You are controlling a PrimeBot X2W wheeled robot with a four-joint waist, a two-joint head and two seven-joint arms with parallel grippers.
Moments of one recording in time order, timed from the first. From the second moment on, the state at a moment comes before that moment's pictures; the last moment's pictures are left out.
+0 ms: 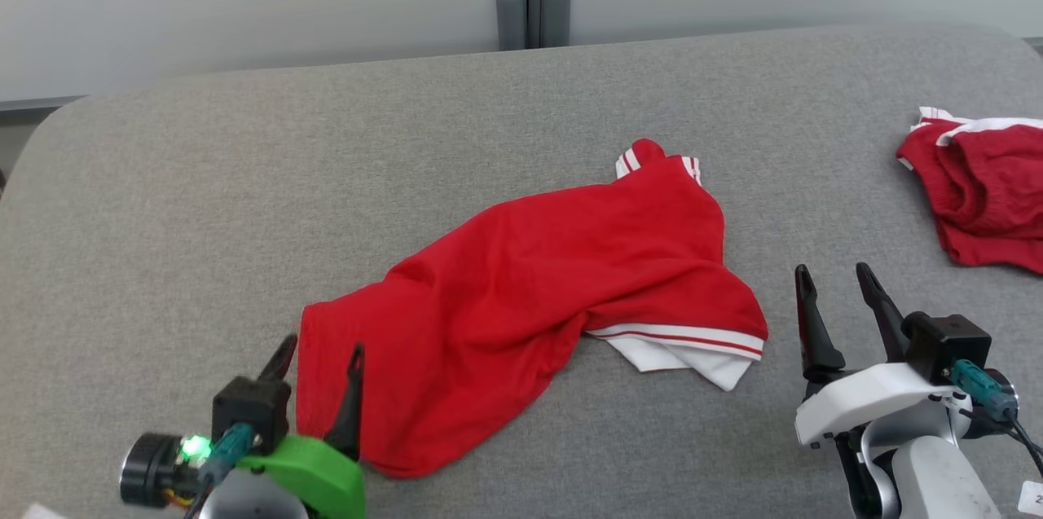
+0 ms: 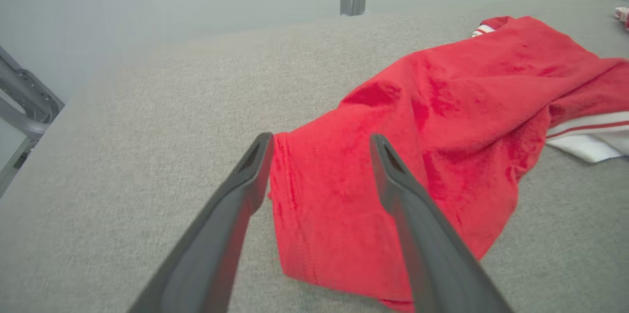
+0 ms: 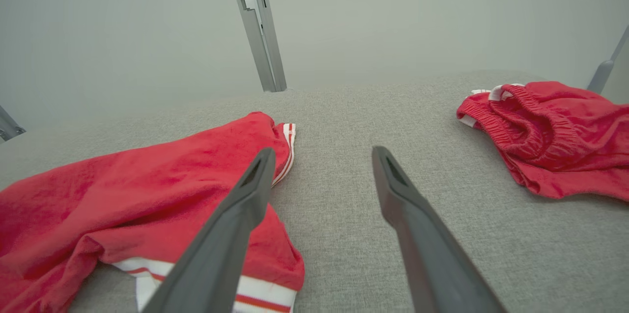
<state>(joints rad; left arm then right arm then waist) -0.04 0.44 -0.53 -0.06 -0.45 0.30 0.05 -0.12 -0.05 -0.06 0.29 0.15 0.13 -0.21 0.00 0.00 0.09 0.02</state>
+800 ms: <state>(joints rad) -0.45 0.31 -0.60 0.45 -0.40 0.19 0.03 -0.17 -0.05 -0.04 0.28 0.16 0.13 -0.23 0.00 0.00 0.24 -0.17</state>
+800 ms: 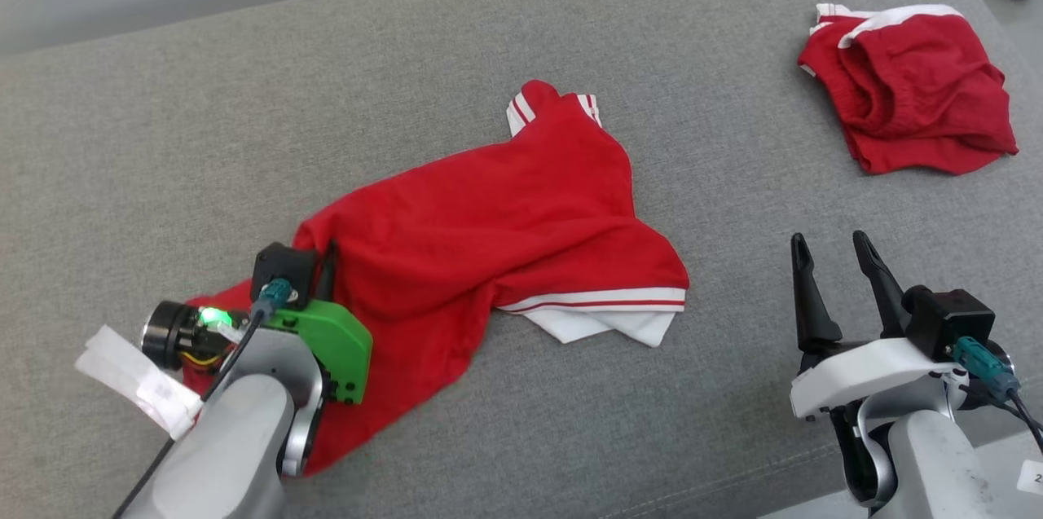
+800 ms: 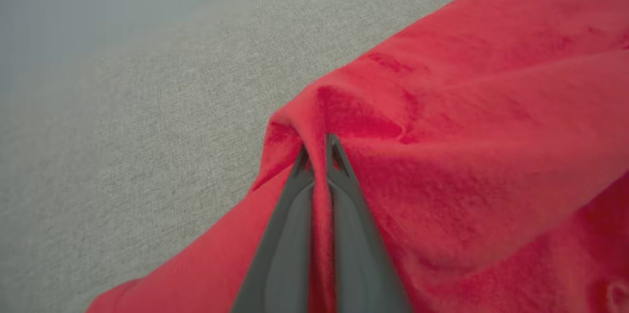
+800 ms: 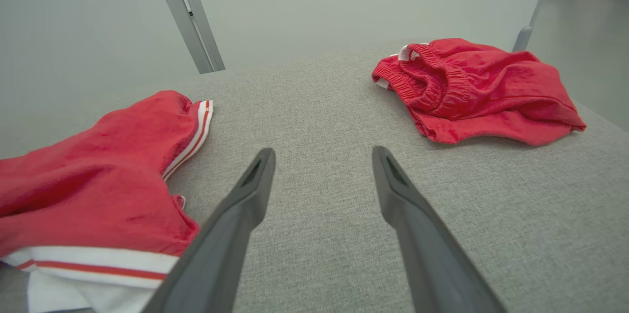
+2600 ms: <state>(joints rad) -0.40 0.19 -0.40 0.62 -0.52 0.20 -0.23 -0.20 -0.05 -0.06 0.28 0.15 0.13 -0.23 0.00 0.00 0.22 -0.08</state>
